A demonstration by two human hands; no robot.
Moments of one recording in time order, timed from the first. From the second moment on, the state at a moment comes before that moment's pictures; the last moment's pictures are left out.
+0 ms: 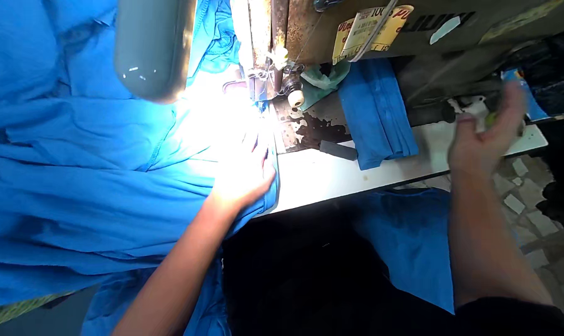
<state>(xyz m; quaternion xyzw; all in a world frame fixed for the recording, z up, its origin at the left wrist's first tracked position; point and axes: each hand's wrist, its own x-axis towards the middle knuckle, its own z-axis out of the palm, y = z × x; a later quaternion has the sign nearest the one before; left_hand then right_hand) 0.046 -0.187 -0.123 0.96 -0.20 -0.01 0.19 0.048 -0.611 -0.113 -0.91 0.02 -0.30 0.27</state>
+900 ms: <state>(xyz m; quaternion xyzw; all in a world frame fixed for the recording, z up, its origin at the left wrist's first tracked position) -0.027 -0.223 -0.145 0.91 -0.25 0.21 0.25 0.030 -0.398 -0.142 -0.85 -0.44 -0.15 0.22</state>
